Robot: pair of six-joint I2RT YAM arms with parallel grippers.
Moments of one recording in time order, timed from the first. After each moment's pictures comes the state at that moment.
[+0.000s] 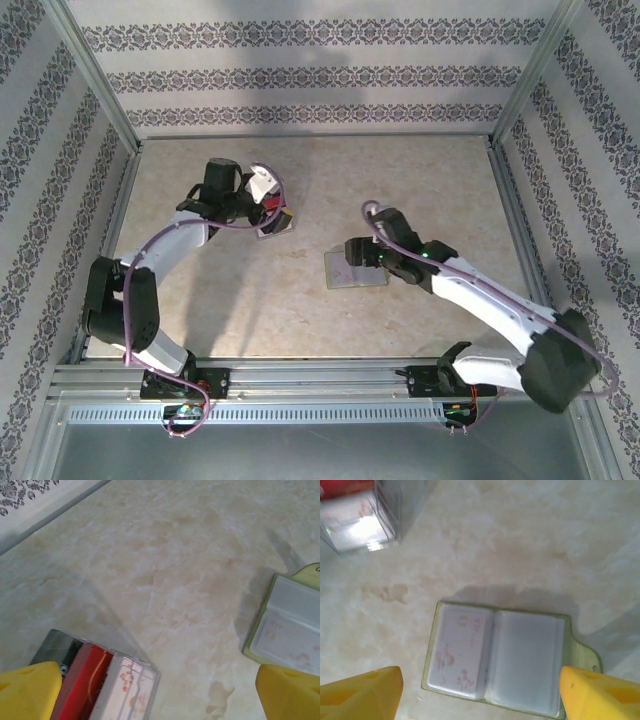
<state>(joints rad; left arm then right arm) -0.26 1.55 1.09 -0.18 0.49 0.37 0.65 1.24 0.86 -0.49 0.12 0.47</state>
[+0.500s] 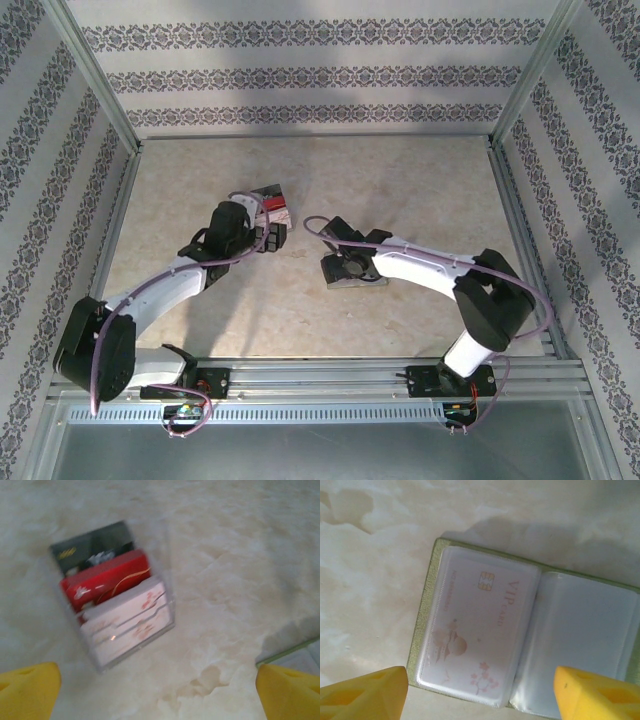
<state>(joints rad) -0.41 1.29 0.71 -0.03 -0.05 -0.28 0.79 1.65 1.05 -0.62 0.18 0.48</state>
